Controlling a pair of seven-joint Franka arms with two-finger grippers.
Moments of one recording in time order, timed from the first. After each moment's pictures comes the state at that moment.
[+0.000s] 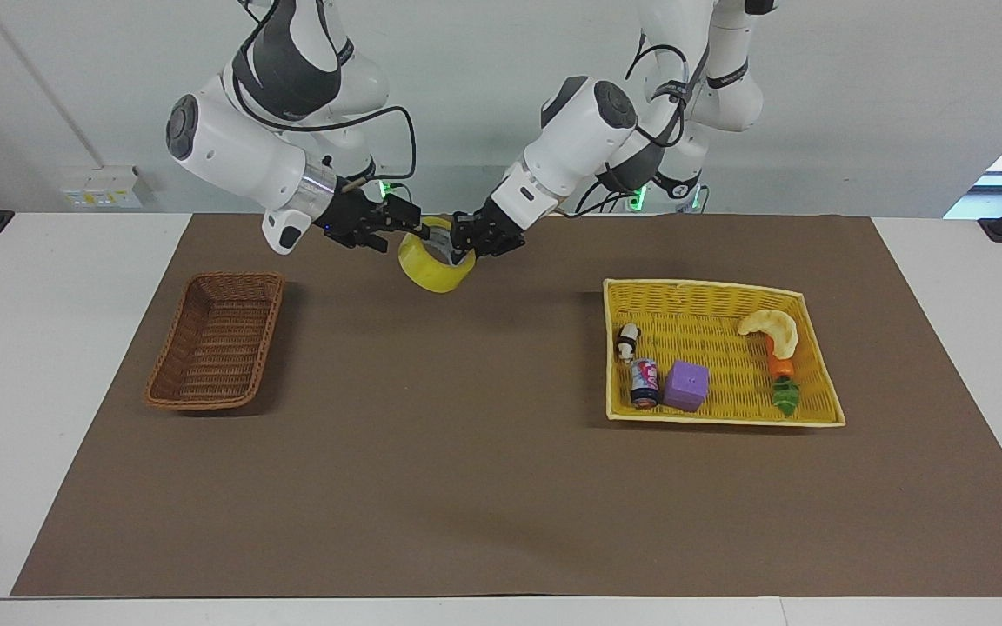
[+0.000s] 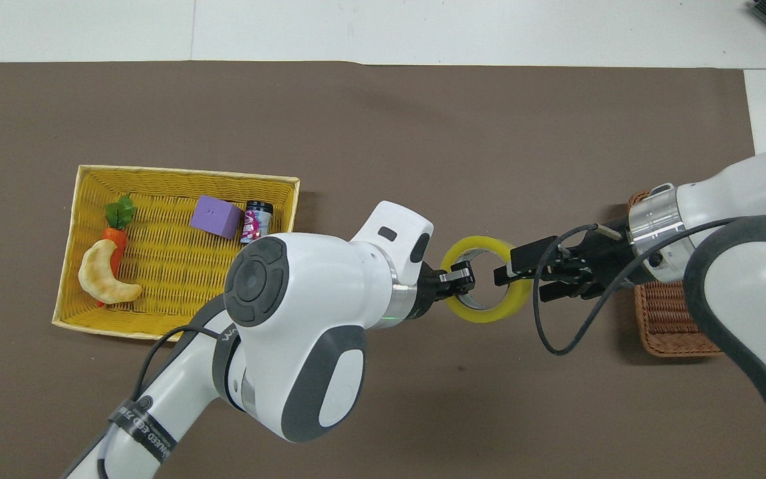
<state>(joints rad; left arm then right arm) -0.62 0.14 -0.18 -1.86 -0.62 2.37 -0.63 0.16 -0.04 -0.05 -1.93 0.67 1.68 0.12</state>
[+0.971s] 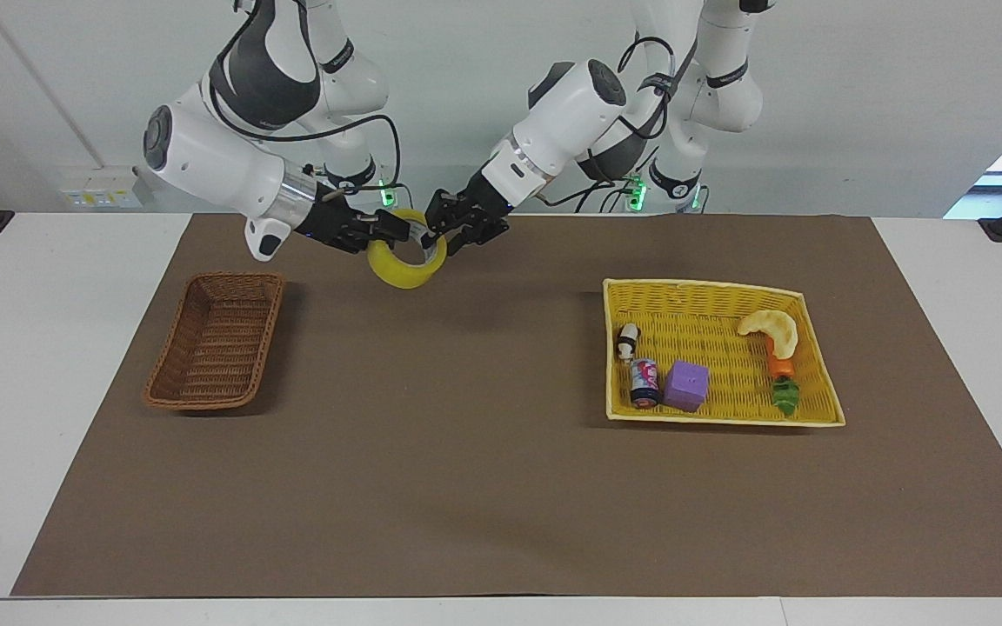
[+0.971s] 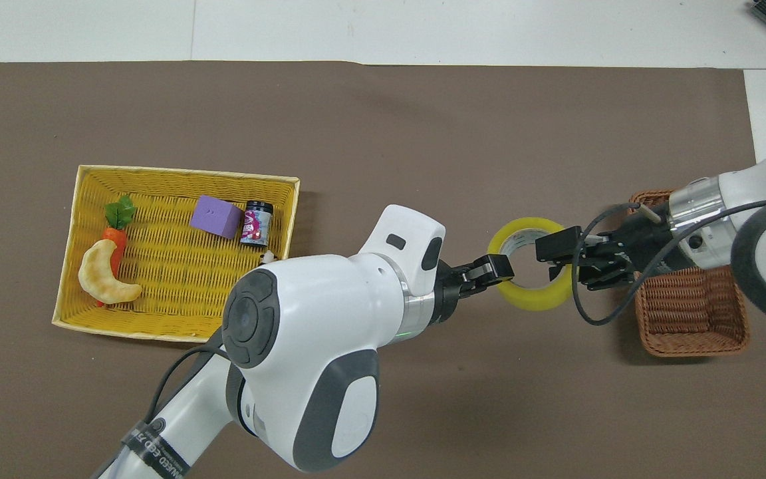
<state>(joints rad) -0.63 0.11 -0.21 -1.85 -0.73 2.51 -0.64 0.06 0.00 -0.06 -1.90 0.66 1.64 0.12</state>
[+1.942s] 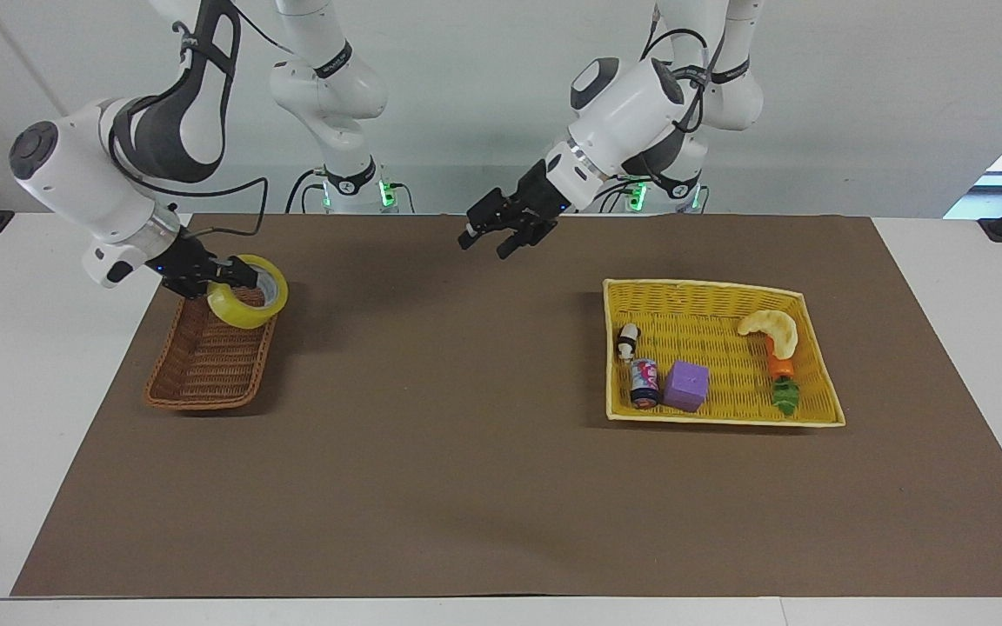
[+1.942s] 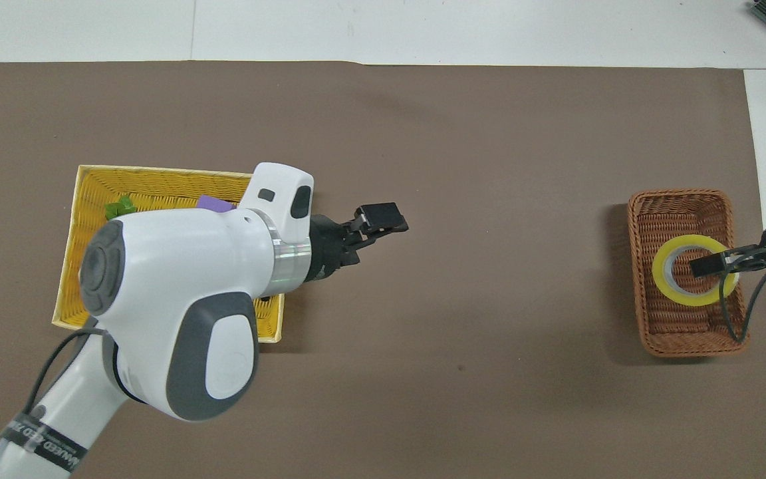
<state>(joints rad) -0.40 0.01 -0.18 -1.96 -0.67 2.38 -0.57 -0.28 0.14 -0.07 -1.95 0.16 1.88 -0.52</state>
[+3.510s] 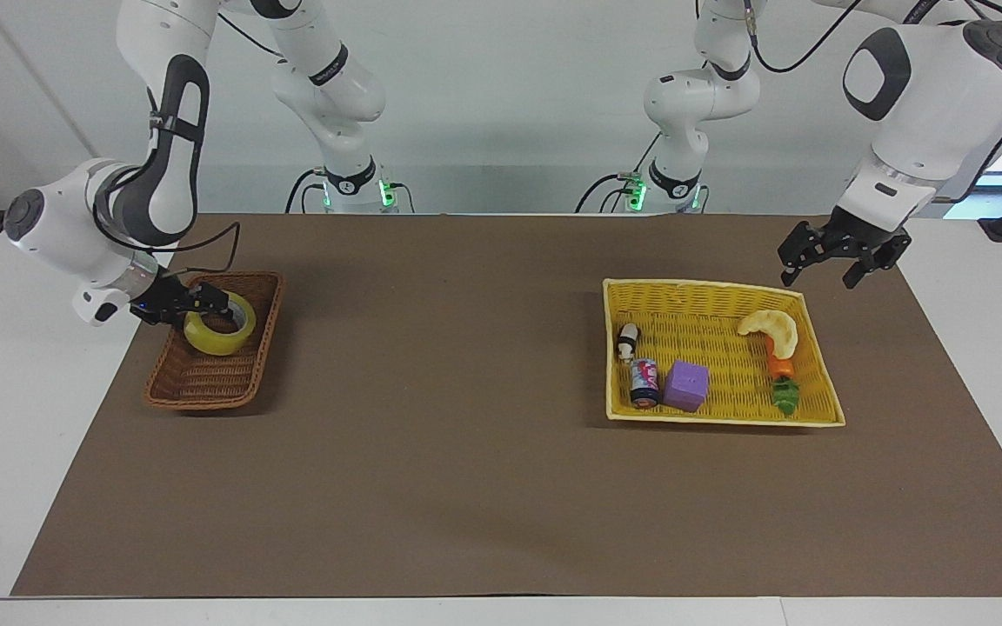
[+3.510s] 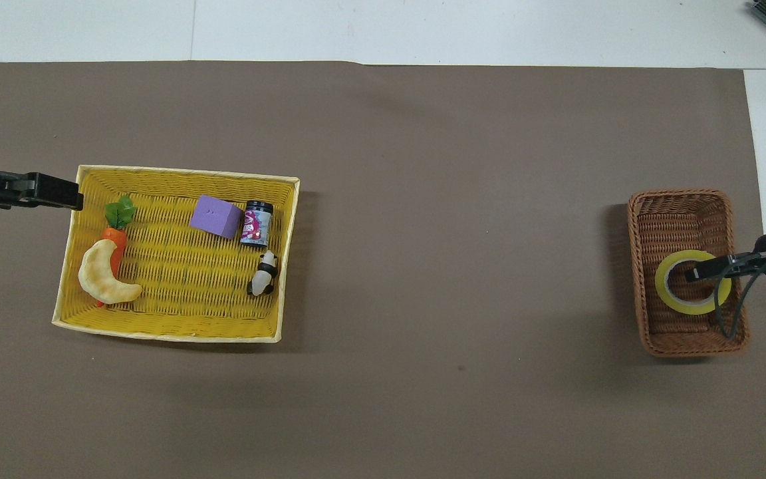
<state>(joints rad) 0.13 0.01 -0.17 -1.67 -0.03 1.75 0.06 -0.33 0.21 -0.07 -1.96 0.18 1.95 -0.56</state>
